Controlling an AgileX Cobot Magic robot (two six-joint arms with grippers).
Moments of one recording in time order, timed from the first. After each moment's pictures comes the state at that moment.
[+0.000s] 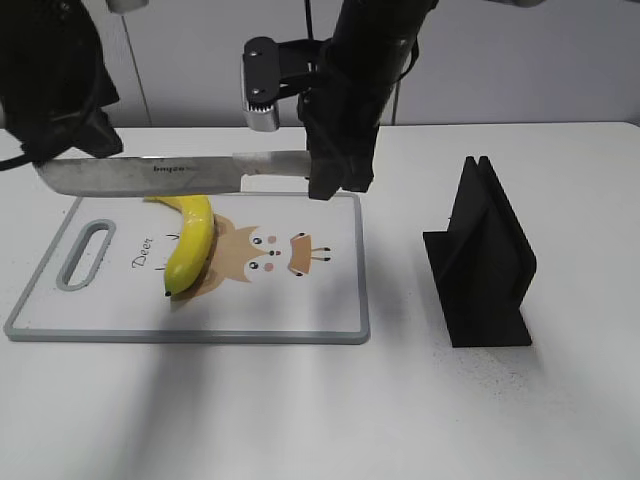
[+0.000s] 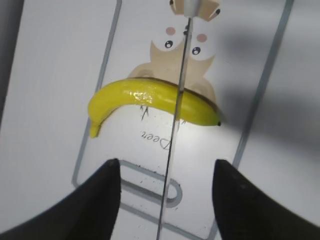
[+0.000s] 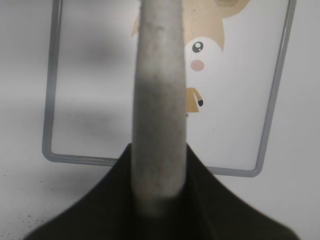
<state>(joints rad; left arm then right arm) -0.37 1.59 -1.42 -0.12 1.11 1.05 0.58 2.15 -1.88 0.18 1.12 -1.16</state>
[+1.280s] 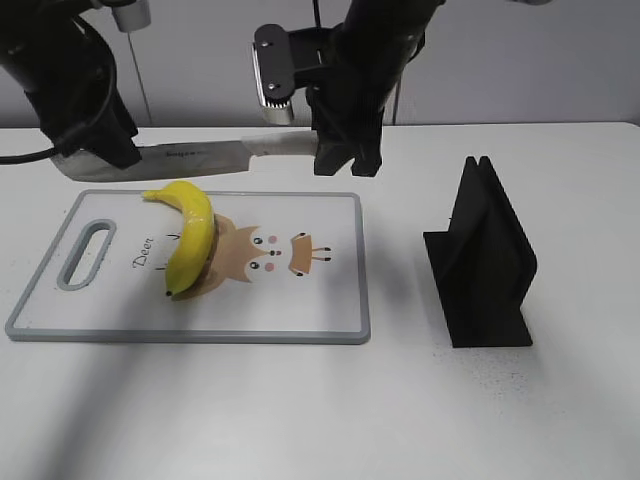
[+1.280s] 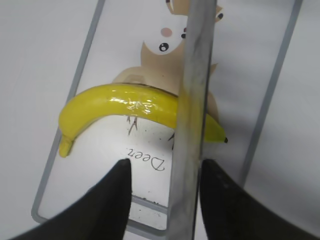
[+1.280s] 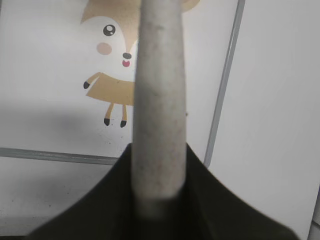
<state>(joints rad) -0.20 1.80 -1.53 -0.35 1.15 1.24 0.56 2.15 -1.88 0.15 1.01 -1.25</state>
